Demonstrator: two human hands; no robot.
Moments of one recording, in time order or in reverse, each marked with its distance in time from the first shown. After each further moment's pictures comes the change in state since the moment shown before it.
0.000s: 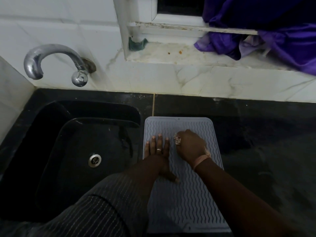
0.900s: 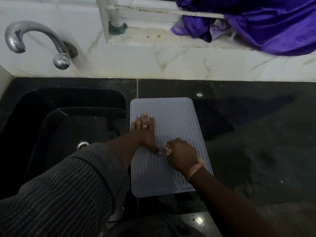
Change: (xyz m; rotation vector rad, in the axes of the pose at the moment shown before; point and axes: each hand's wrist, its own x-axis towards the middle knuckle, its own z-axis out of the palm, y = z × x) left_hand -0.003 -0.009 0.005 0.031 0.021 0.045; right_hand -0.141 -0.002 0.023 0.037 0.002 0.034
